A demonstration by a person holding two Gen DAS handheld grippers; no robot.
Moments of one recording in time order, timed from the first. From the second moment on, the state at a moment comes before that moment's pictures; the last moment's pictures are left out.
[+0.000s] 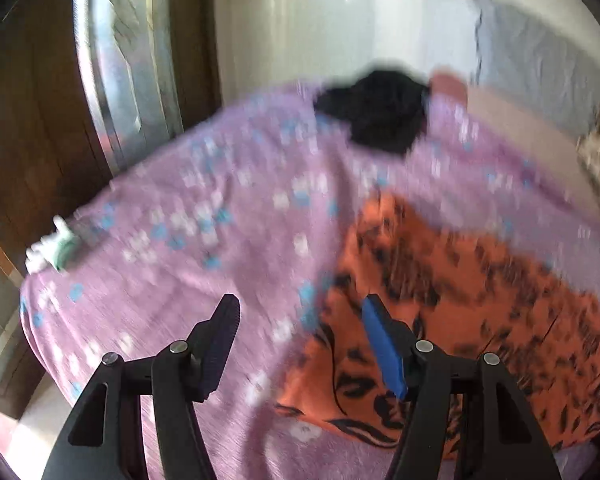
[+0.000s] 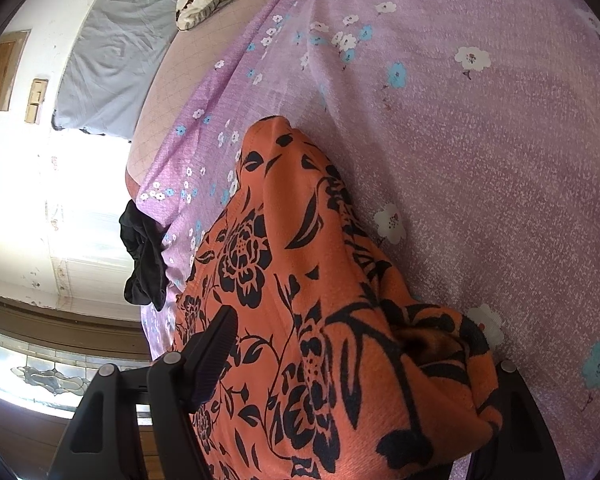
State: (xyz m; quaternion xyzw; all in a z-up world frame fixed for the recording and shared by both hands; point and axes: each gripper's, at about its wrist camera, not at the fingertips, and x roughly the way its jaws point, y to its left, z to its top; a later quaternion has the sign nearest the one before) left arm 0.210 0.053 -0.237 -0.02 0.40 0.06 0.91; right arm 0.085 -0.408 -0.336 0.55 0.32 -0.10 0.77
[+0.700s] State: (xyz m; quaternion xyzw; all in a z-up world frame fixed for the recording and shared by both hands) left arm 0.243 0.135 -0.247 -0.12 0.47 0.11 0.87; right arm 0.165 -0.223 -0.199 0.35 0.32 0.04 0.88
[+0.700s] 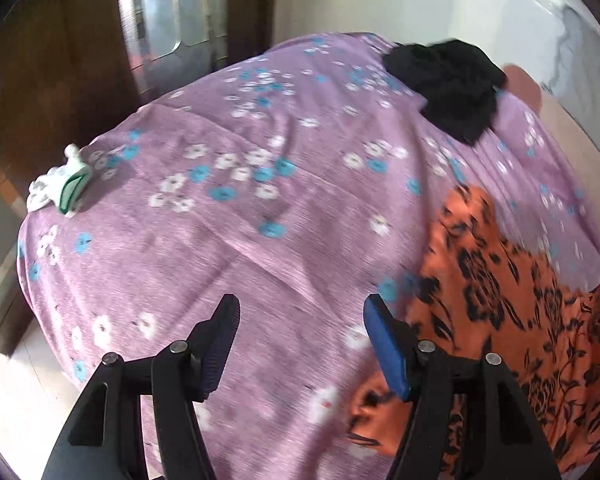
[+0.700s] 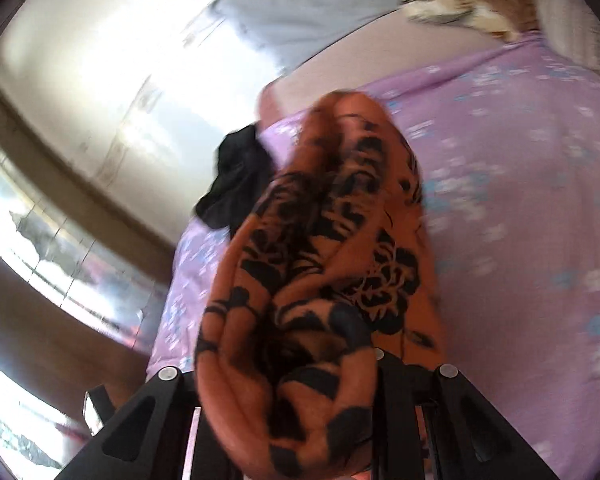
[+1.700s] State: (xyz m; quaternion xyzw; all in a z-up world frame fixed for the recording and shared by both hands) left arm 0.217 0.182 -0.204 -0.18 0.34 0.14 0.91; right arm 0.165 -0.172 -0.232 0.36 0.32 0.20 0.85
